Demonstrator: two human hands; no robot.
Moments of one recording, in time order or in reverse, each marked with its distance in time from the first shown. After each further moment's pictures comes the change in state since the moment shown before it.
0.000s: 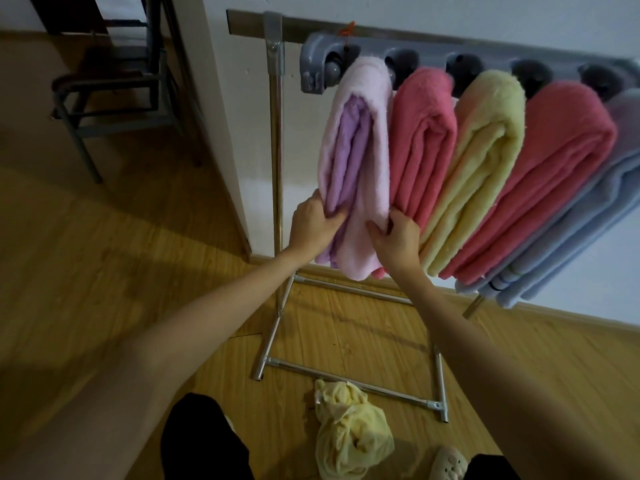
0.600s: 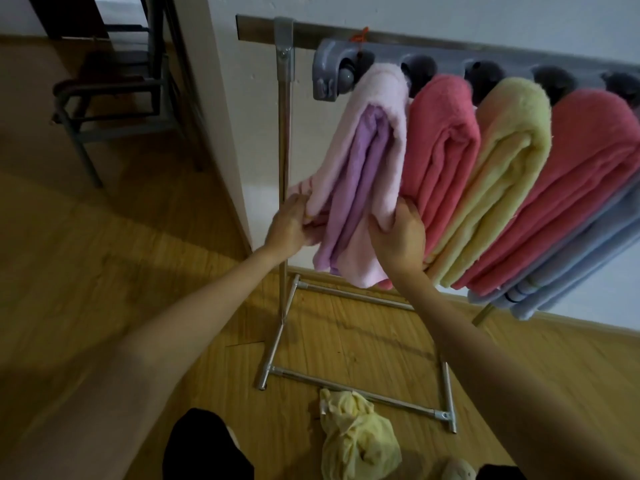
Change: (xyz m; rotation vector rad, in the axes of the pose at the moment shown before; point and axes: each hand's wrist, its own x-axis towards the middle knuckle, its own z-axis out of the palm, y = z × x) left_hand 0.024 -0.063 -0.040 0.136 -0.220 -0.001; right_hand 0.010 -0.024 0.016 -0.124 0.160 -0.121
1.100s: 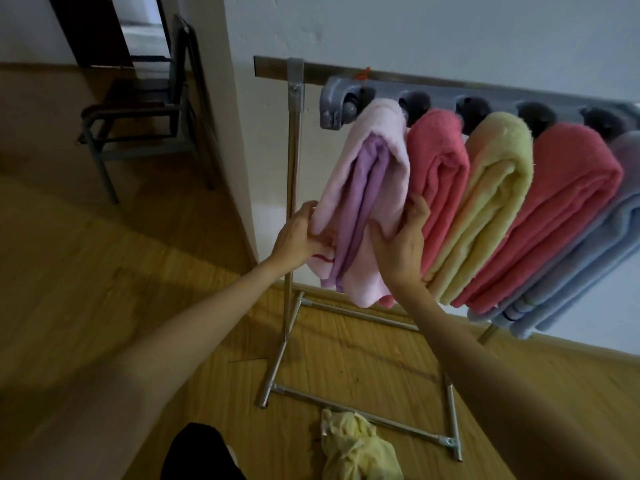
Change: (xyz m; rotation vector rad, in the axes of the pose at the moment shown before) left_hand -0.007 0.027 -0.017 -0.104 0.034 -0.048; right_hand 0.002 -0.024 -0.018 0.346 -0.036 0.081
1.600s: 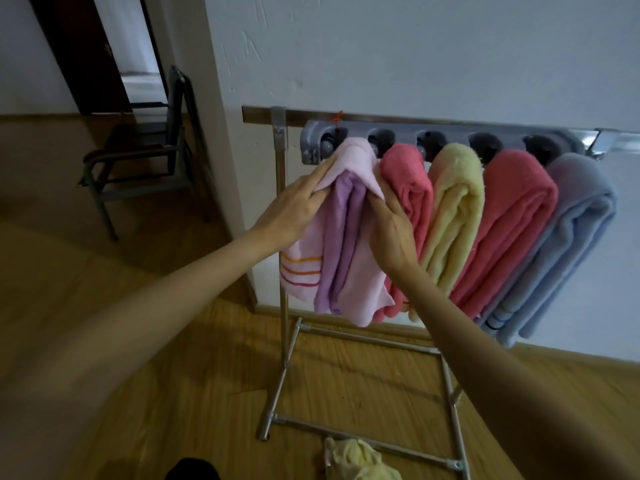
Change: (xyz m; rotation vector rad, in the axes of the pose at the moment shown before) left_hand 0.027 0.099 -0.058 0.730 0.094 0.760; right_hand 0.047 -0.025 -0.026 -0.111 -0.140 -0.300
